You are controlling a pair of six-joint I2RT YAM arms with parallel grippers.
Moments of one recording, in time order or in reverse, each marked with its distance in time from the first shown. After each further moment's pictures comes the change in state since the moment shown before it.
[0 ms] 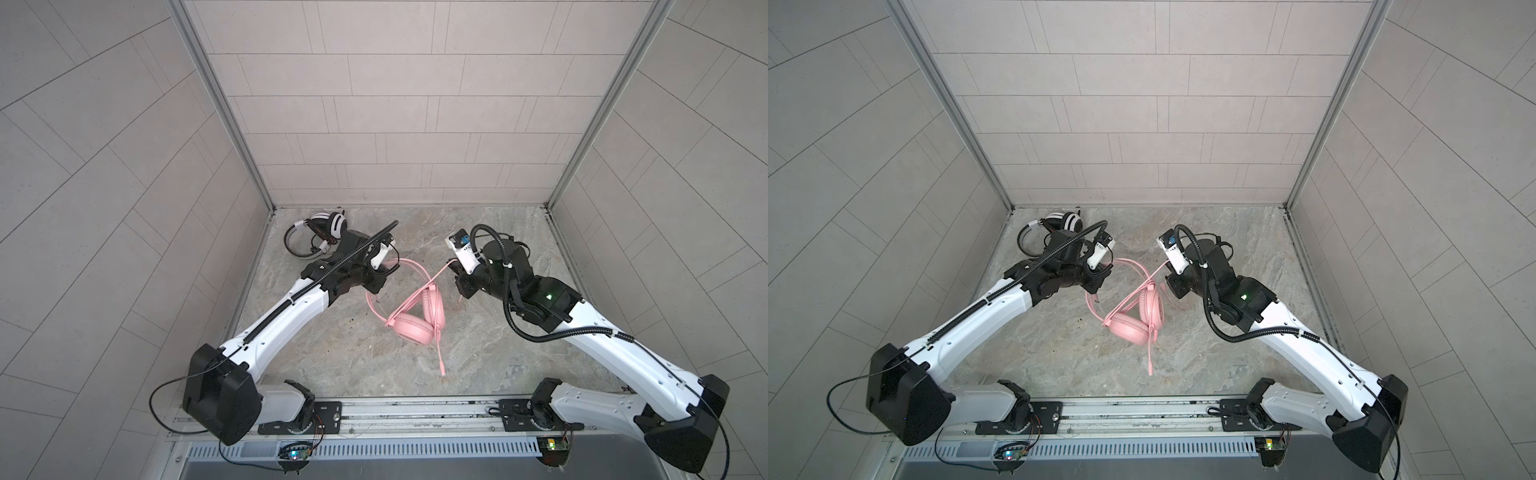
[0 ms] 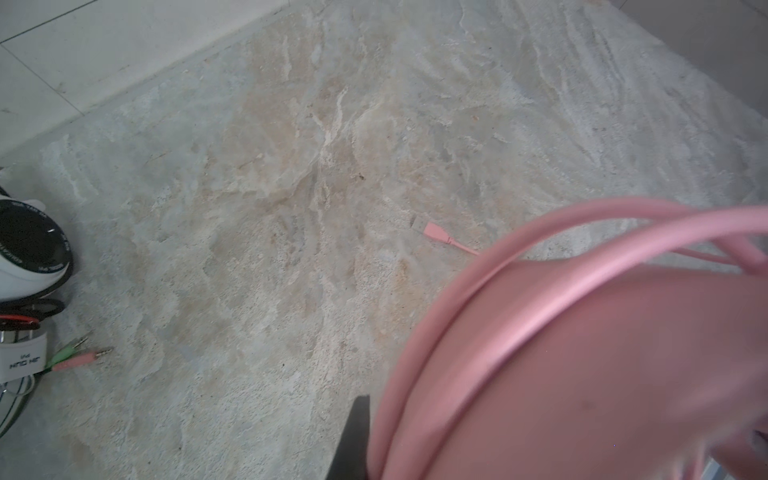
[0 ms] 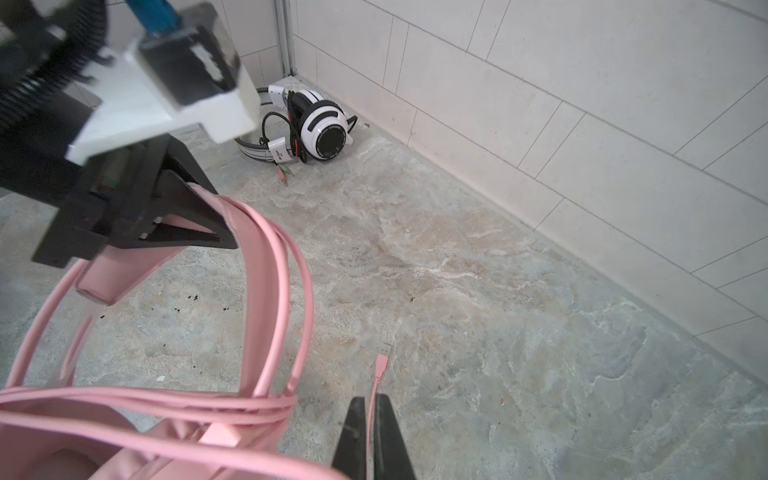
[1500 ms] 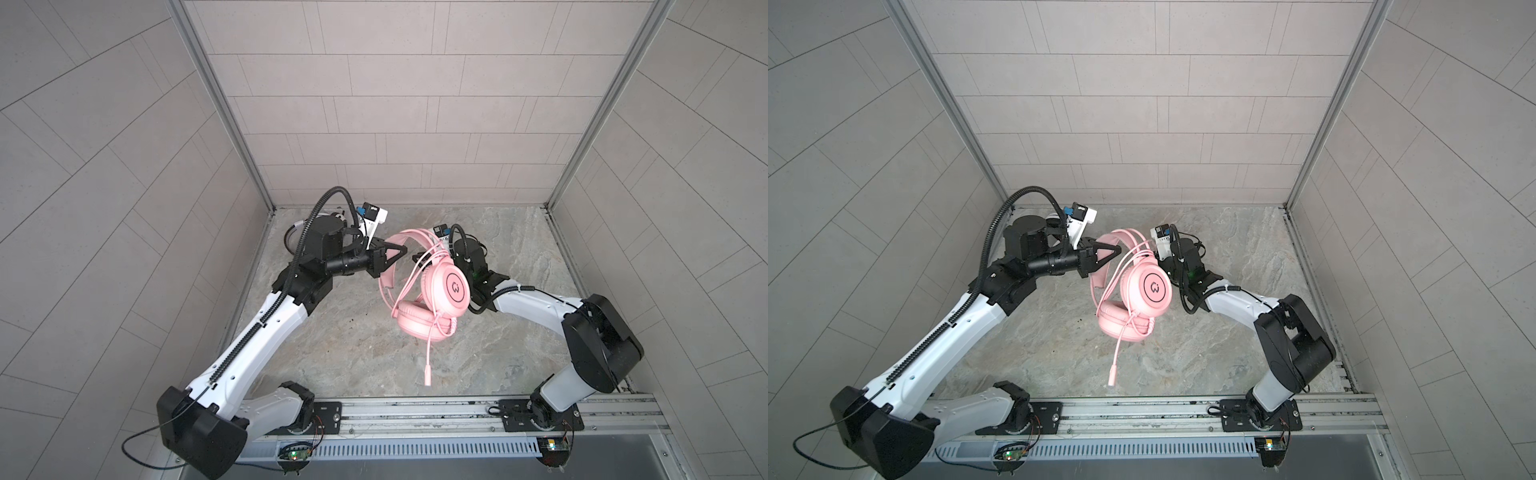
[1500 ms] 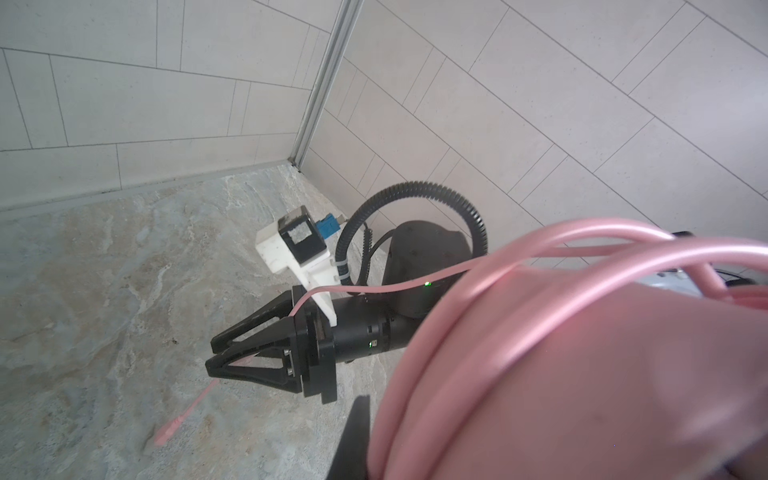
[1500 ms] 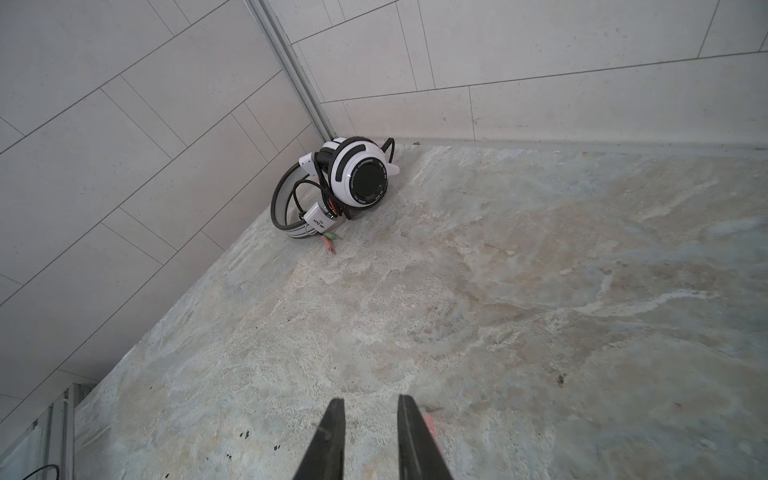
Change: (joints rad) left arm 0.055 -0.164 0.048 0.314 0.501 -0.443; right arm -0.129 0.481 -0.214 0.894 -0.348 0.419
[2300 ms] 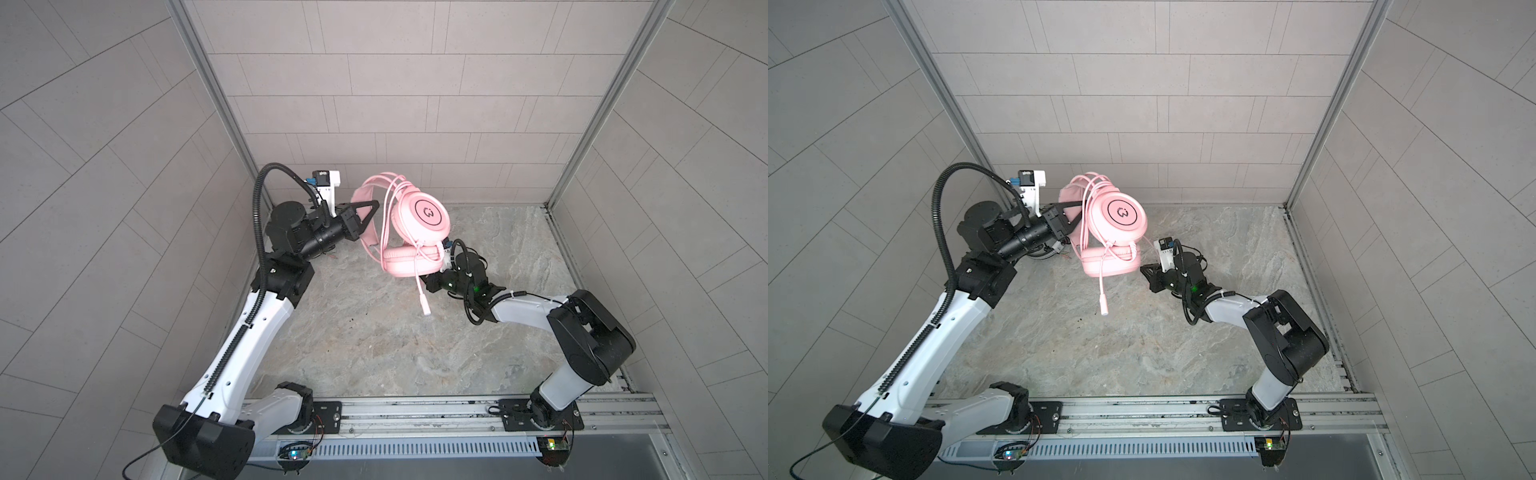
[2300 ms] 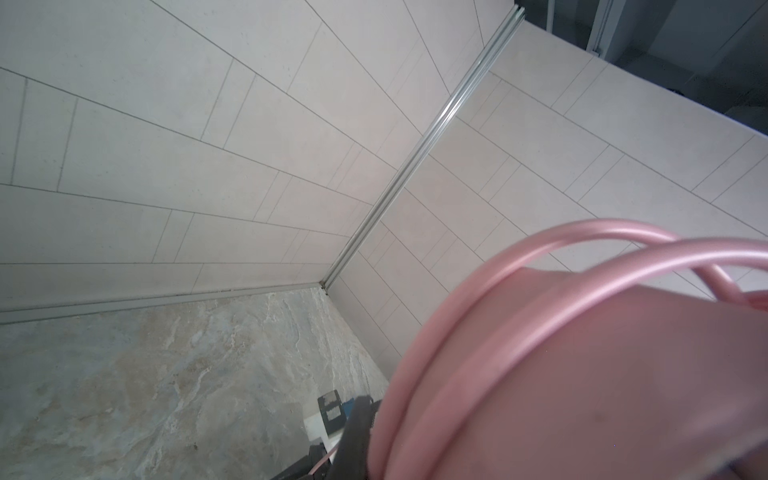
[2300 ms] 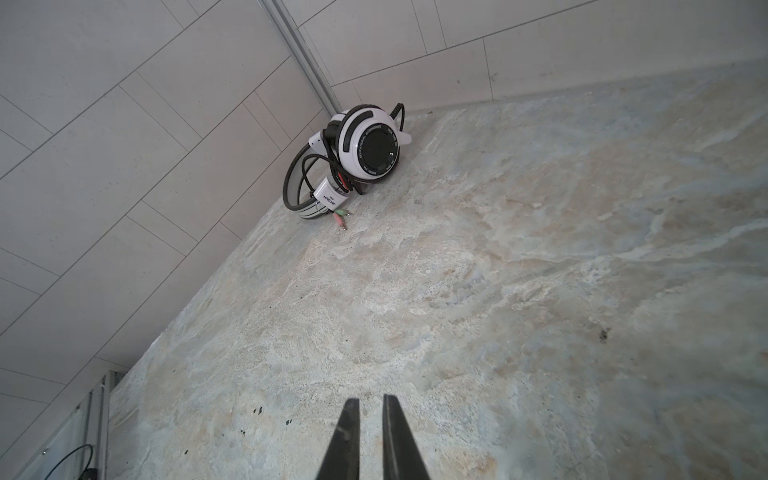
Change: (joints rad) left arm 0.187 -0.013 0.079 0.250 -0.128 -0.330; right arm -0.001 0.027 -0.163 0.198 -0.053 0.079
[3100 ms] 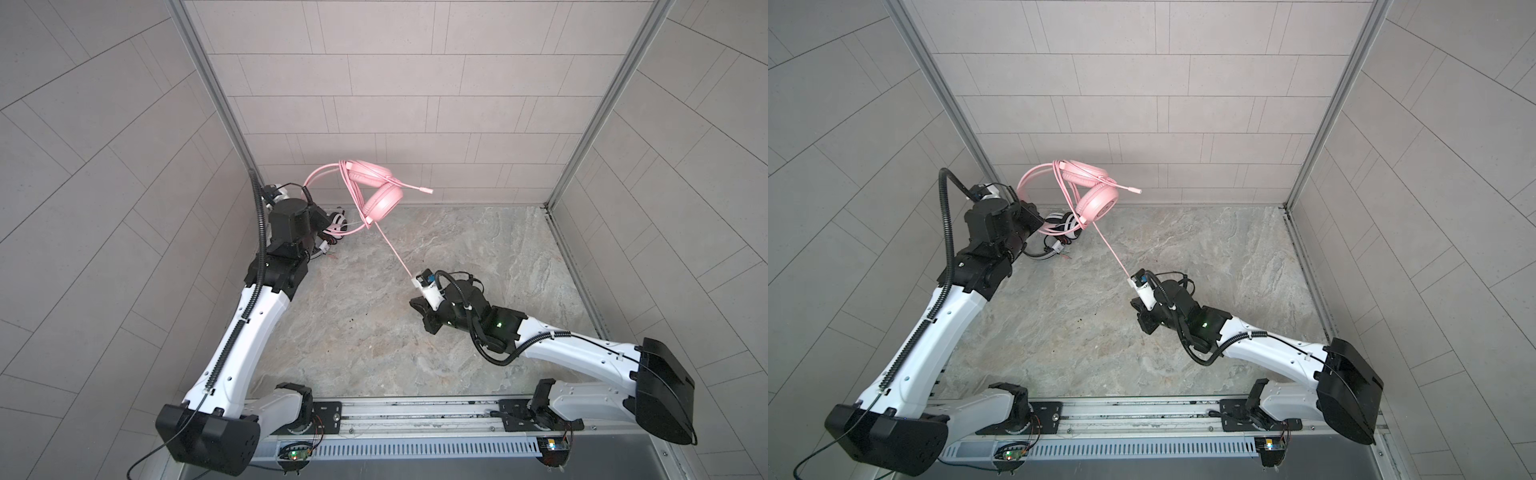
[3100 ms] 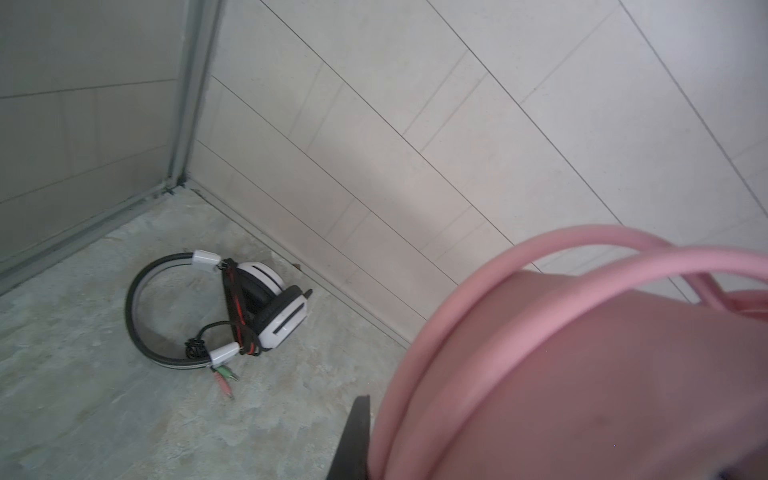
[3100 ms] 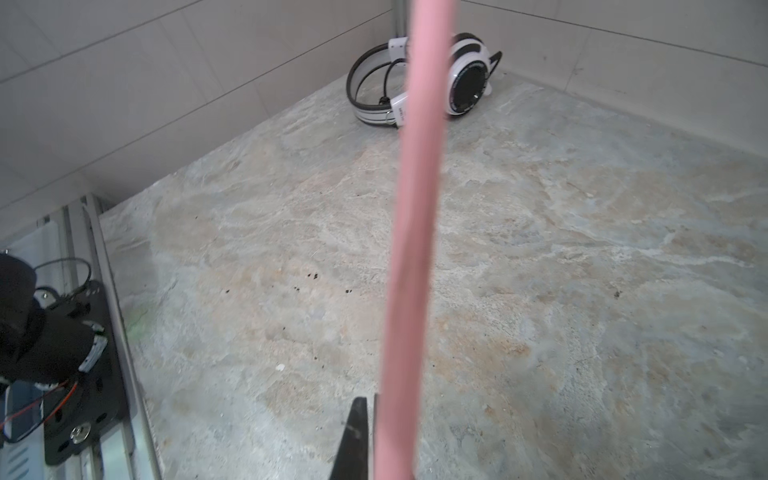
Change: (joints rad) left arm 0.064 0.029 0.047 -0.393 -0.880 -0.074; right arm 0.409 -0.410 0.039 -0.639 0.341 -0.312
